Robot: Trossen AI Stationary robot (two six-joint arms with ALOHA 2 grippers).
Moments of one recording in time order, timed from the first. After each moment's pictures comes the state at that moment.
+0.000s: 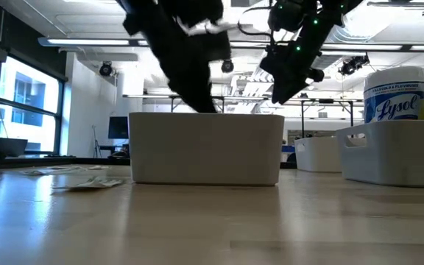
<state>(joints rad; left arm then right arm) 0.01 1.76 1.23 -0.38 -0.02 0.05 -0.45 1.44 1.12 -0.59 0.36 0.27</state>
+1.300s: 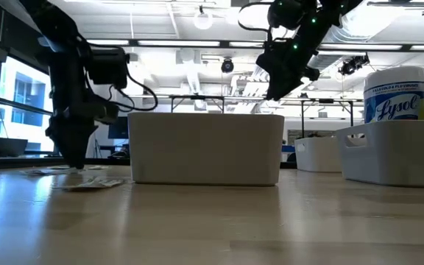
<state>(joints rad) 0.38 1.29 0.57 -0.60 0.06 -0.42 -0.44 1.44 1.11 -0.52 0.36 0.24</state>
